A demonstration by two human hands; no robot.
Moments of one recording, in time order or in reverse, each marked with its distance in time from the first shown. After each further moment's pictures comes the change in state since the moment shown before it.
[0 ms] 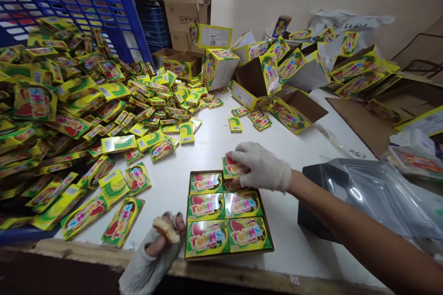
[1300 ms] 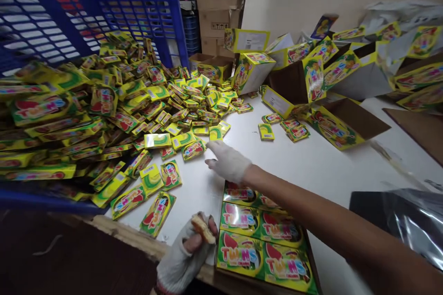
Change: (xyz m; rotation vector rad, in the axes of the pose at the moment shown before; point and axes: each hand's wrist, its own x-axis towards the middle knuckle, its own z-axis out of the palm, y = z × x) left_hand 0.002 0.003 0.015 -0.032 -0.233 0.066; right_hand 0.137 -0.075 0.044 0.168 -0.116 0.199
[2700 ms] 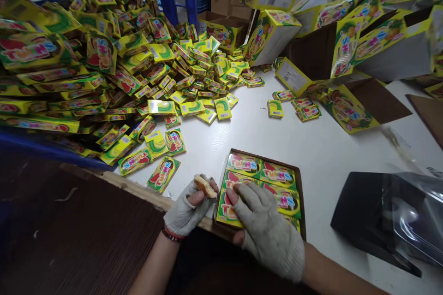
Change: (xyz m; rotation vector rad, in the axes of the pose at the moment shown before) left_hand -0.003 -0.006 -0.007 -0.069 0.073 0.018; right_hand -0.196 -0.026 0.057 -0.171 0.133 -0.242
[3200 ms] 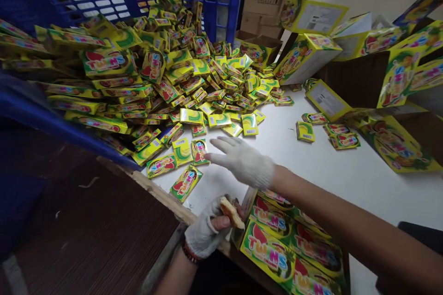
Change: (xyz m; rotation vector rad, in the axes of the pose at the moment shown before) left_hand -0.004 0.000 0.003 0.035 -0.047 0.058; right_hand 0.194 0.030 -0.011 -0.001 -0.158 -0.475
